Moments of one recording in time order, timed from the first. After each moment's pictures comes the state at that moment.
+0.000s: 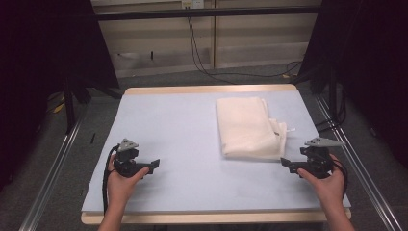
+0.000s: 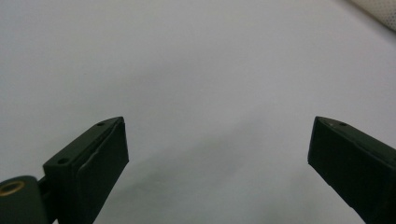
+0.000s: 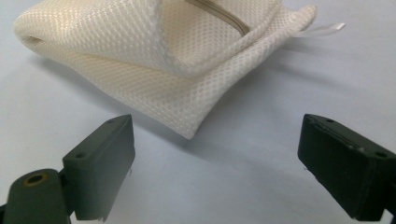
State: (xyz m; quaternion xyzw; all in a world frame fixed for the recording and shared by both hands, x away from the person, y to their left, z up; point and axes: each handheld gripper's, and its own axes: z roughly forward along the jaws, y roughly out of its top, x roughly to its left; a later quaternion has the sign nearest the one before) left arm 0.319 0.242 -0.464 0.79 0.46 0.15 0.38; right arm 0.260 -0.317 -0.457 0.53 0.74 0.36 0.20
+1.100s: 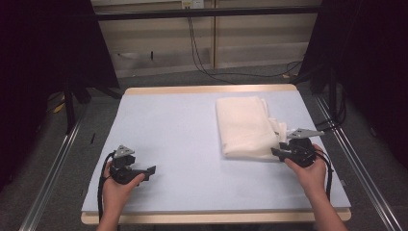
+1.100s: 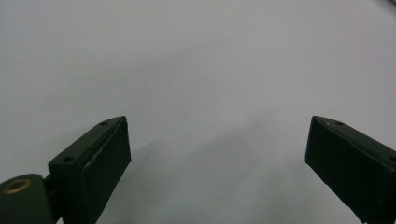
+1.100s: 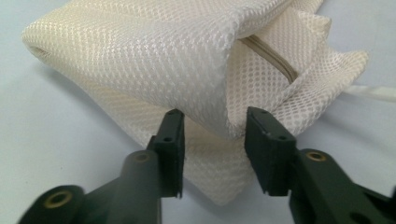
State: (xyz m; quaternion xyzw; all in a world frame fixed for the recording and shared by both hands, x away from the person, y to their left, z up) left arm 0.303 0.255 -0.471 0.79 0.47 0.14 0.37; right arm 0.291 -0.283 -0.452 0.49 0.78 0.34 0.21
